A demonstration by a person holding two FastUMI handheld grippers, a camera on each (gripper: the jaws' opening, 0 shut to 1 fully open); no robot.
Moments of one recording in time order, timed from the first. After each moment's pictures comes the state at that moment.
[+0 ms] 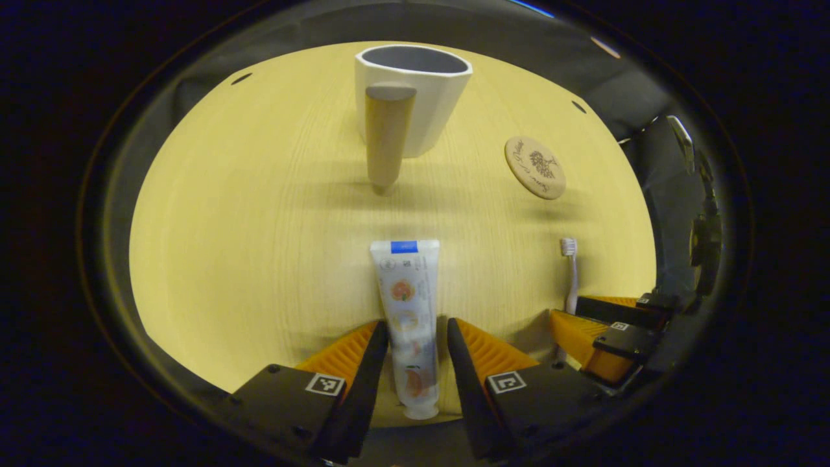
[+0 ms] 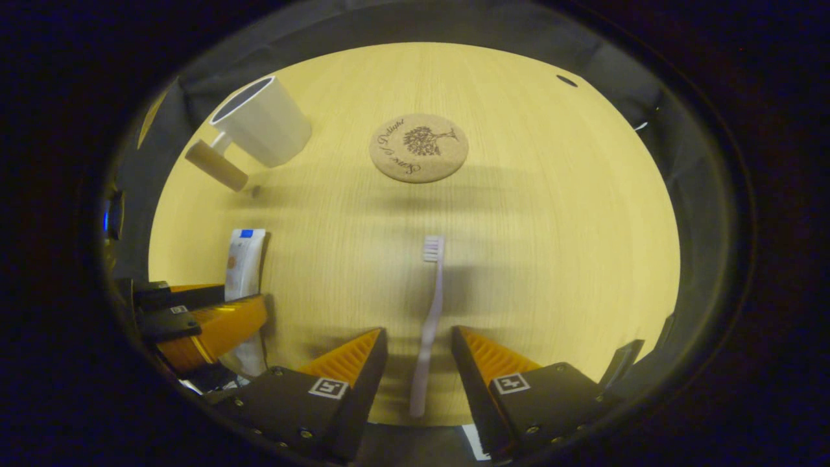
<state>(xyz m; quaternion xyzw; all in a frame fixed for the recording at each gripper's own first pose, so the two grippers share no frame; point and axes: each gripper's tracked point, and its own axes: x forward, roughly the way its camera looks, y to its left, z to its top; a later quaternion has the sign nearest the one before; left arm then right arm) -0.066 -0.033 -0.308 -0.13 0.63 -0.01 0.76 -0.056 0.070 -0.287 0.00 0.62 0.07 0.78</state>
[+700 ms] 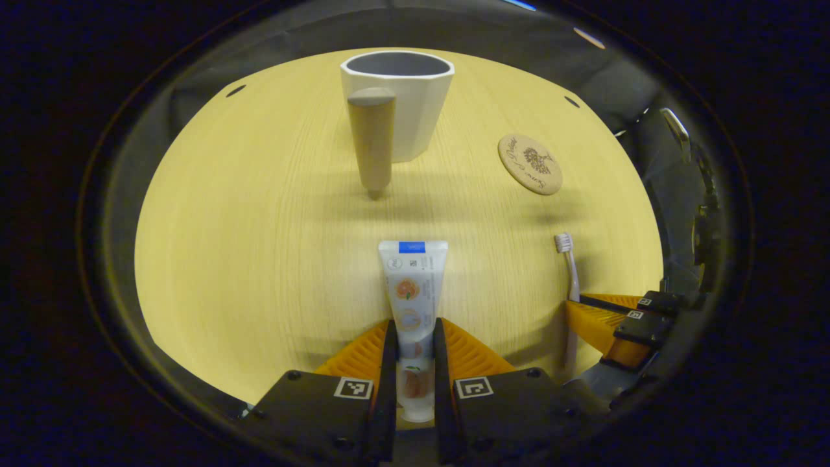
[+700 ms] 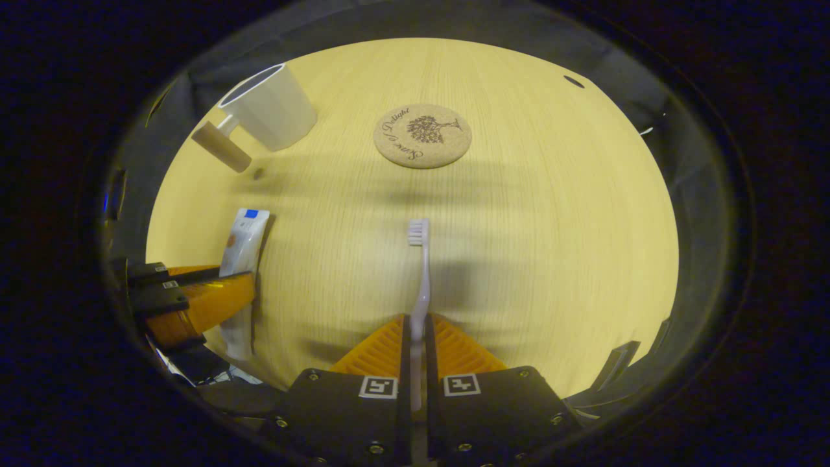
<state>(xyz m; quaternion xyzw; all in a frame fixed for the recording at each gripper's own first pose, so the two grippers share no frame) -0.067 -0.029 -0.307 -0.10 0.61 -0.02 0.78 -0.066 0.067 -0.289 -0.01 0.62 0.09 0.78</state>
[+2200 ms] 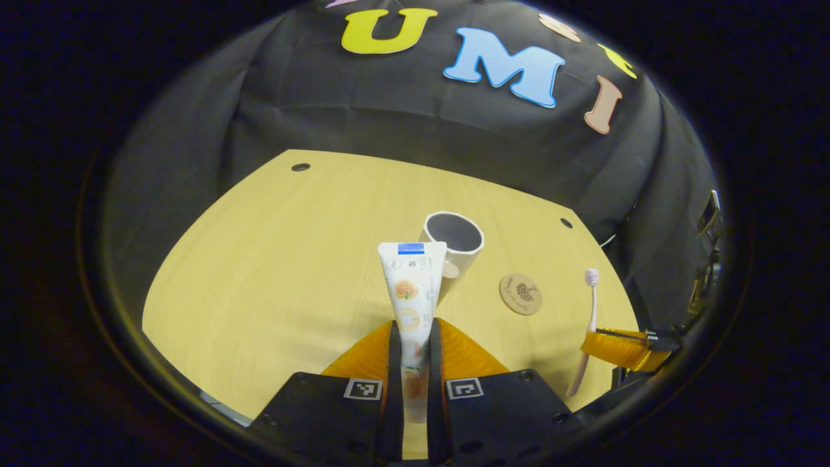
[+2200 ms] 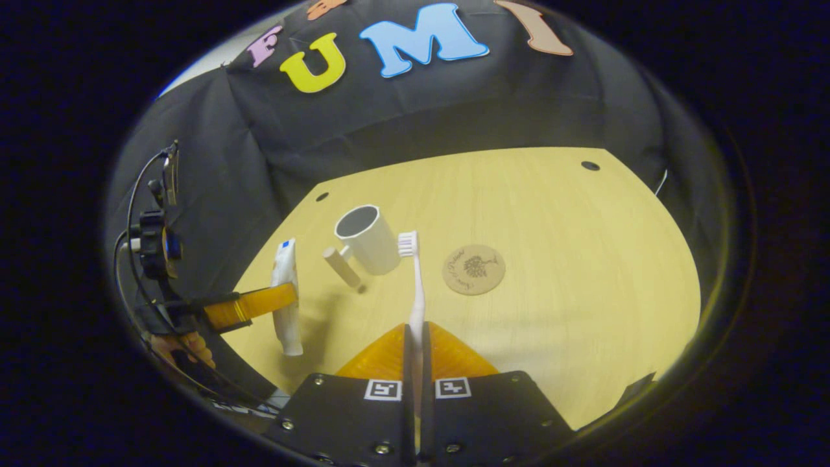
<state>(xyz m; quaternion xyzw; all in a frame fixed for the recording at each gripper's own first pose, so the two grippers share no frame) -0.022 0.049 -0.184 -0.16 0.34 0.05 0.93 -0.021 0.094 -0.172 0.12 0.35 0.20 0.91</state>
